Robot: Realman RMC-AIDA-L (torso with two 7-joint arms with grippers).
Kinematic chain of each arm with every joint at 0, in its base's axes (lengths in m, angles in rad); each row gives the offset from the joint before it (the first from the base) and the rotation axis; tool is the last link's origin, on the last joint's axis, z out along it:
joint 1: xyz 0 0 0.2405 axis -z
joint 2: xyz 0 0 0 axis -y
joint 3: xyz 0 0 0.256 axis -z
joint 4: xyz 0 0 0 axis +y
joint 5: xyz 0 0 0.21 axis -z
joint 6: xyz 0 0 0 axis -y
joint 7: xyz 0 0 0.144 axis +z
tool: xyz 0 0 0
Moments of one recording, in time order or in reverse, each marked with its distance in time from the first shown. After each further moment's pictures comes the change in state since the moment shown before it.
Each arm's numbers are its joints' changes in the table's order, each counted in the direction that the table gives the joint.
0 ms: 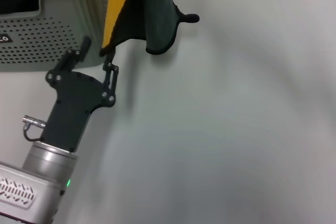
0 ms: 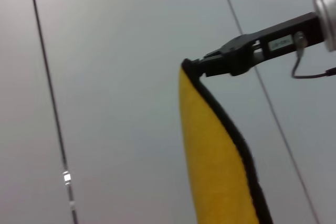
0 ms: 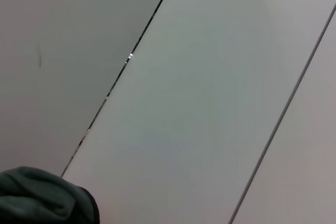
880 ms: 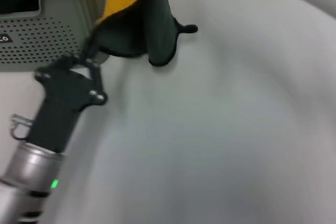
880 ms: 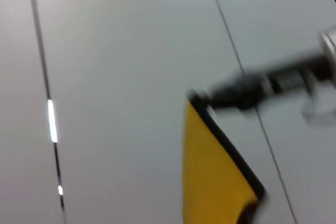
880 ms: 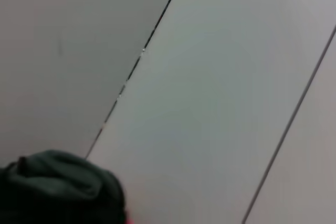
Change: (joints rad) left arm 0.004 -0.012 0.011 -0.055 -0.056 -0.096 -0.171; right arm 0.047 0.005 0.049 -0.008 -0.001 0.007 0.000
